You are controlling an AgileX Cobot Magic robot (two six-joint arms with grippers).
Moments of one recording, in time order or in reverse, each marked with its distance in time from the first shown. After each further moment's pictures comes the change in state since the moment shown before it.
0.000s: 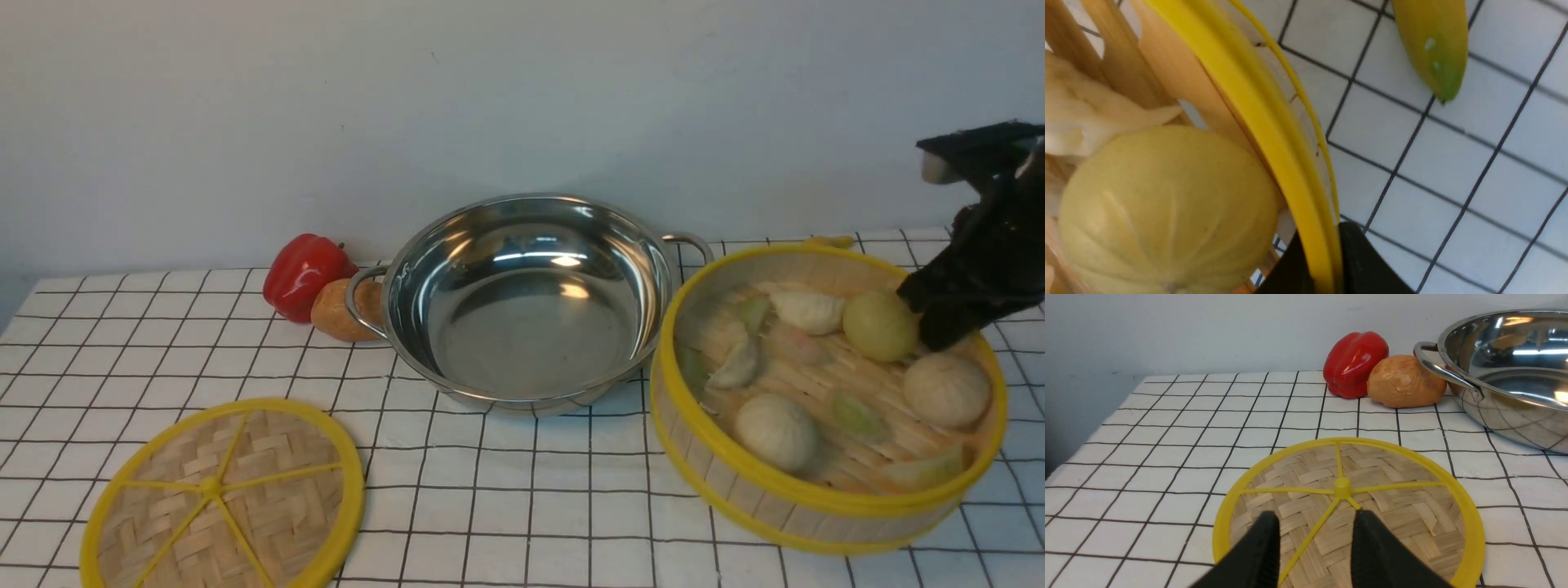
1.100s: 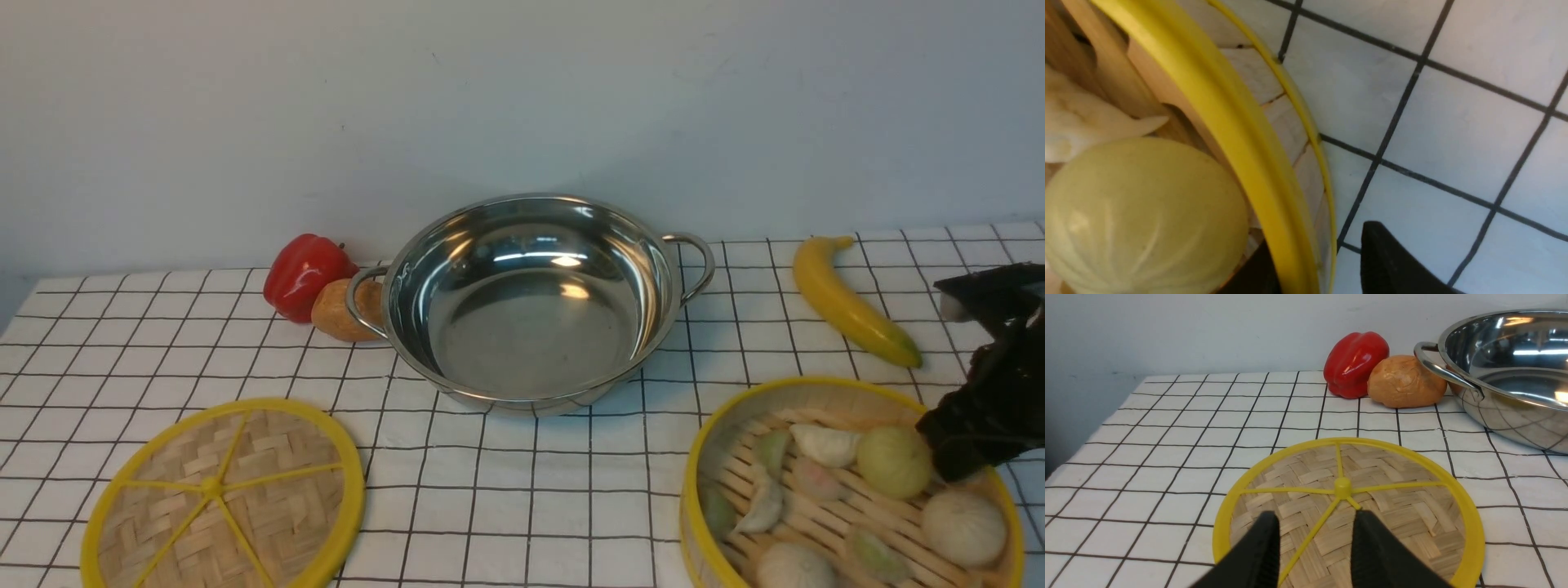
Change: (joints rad) right arm -0.089 -0.007 0.405 0.035 -0.296 -0.050; left arm 0.000 0.000 0.000 0.000 0.000 0.000
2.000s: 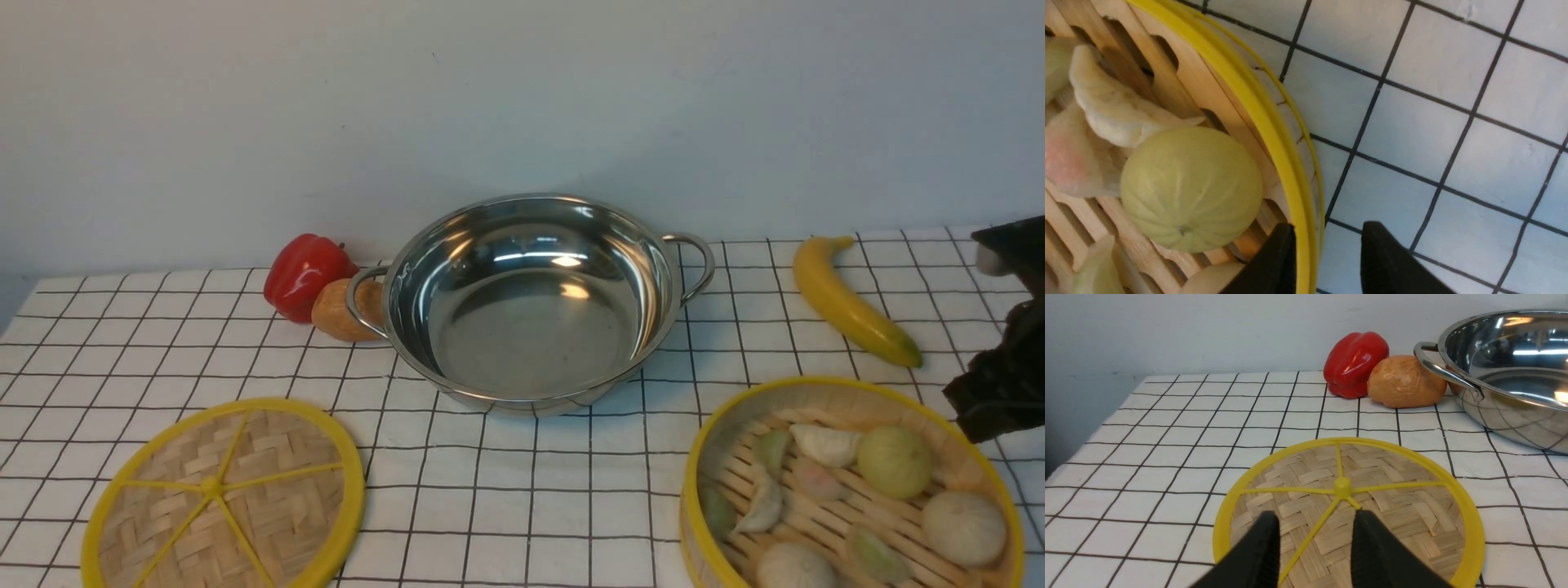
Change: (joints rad) right arm -0.004 -0.131 0.003 -0.019 0.025 0.021; left arm 0.000 0.000 0.000 0.000 0.000 0.000
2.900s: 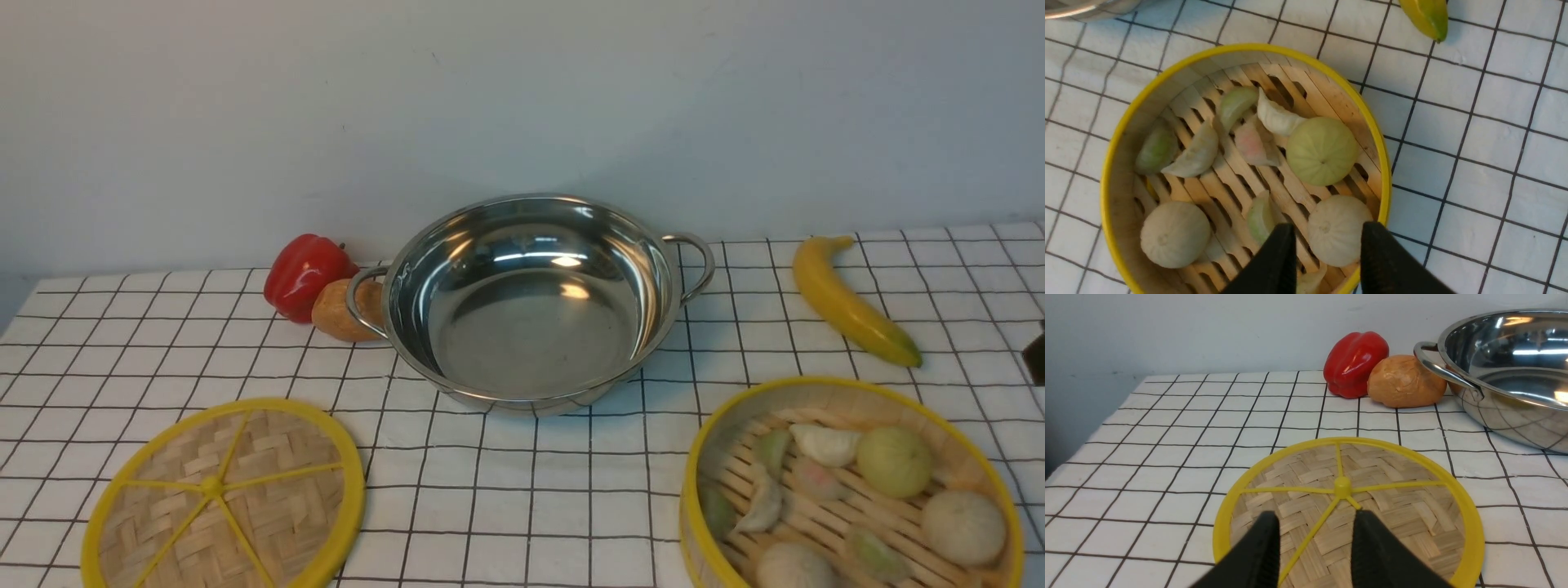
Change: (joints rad) right arm 0.000 -0.418 0.001 0.079 0.205 0.099; left arm 0.000 0.001 0.000 0.000 0.000 0.000
